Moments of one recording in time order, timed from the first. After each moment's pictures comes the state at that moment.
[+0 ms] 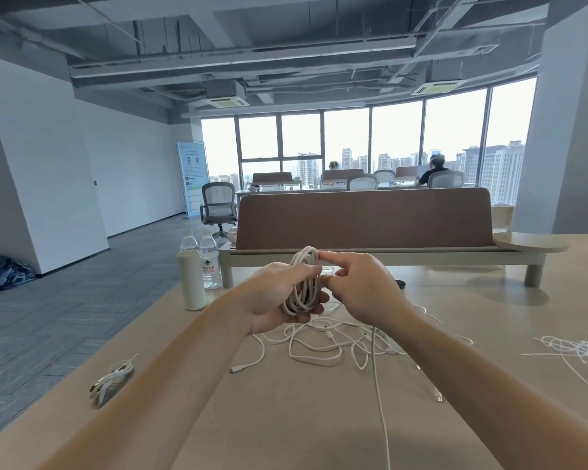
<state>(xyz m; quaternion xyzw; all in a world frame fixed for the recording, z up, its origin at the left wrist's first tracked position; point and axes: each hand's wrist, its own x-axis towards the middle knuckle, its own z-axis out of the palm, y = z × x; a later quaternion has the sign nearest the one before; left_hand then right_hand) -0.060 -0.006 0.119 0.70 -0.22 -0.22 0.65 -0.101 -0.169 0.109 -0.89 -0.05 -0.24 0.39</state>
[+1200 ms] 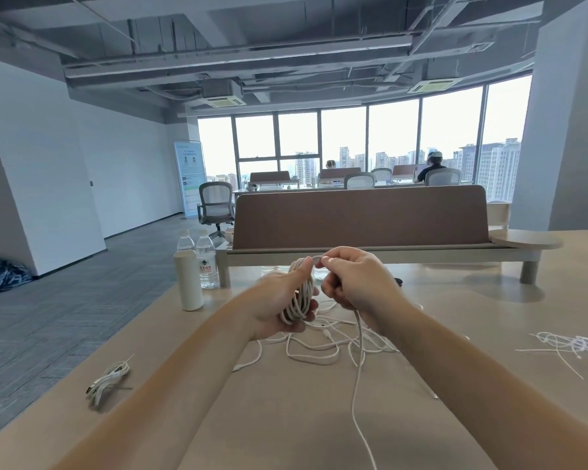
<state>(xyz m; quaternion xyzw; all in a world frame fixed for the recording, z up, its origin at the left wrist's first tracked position) -0.054 -0.015 0.103 0.72 -0.16 -0.20 0.64 -0.100 -0.163 0.110 -0.73 0.00 -0.17 0.66</state>
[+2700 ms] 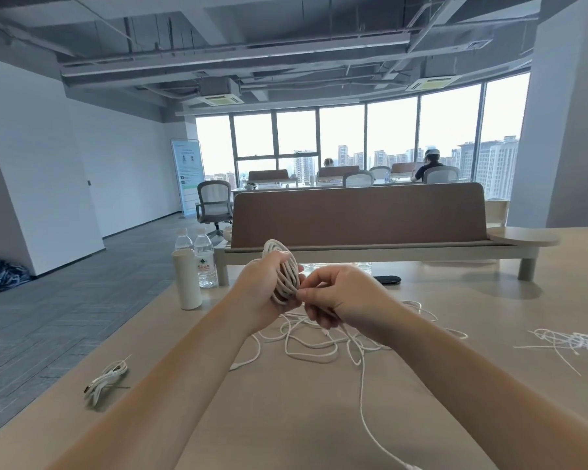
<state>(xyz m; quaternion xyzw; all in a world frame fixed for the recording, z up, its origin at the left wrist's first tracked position) -0.050 -0.017 0.111 0.59 -0.08 -0.15 0.79 -0.112 -0.156 0.101 -0.79 -0.08 -0.06 0.60</state>
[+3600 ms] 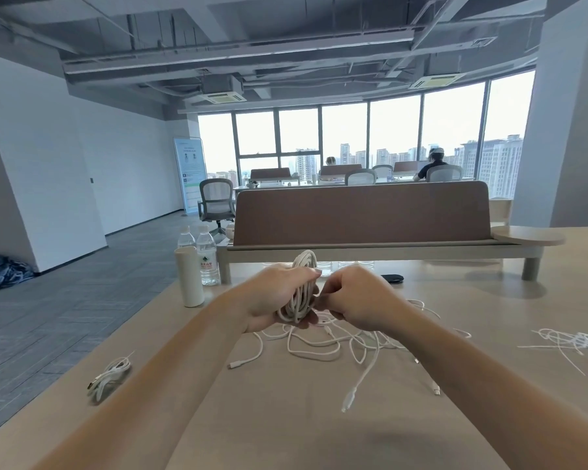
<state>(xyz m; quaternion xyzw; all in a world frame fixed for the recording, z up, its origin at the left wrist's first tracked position) -0.058 -0.010 0.112 0.74 -0.22 -0.21 0.60 -0.105 -0.168 0.102 -0.93 -0.03 -0.11 0.34</state>
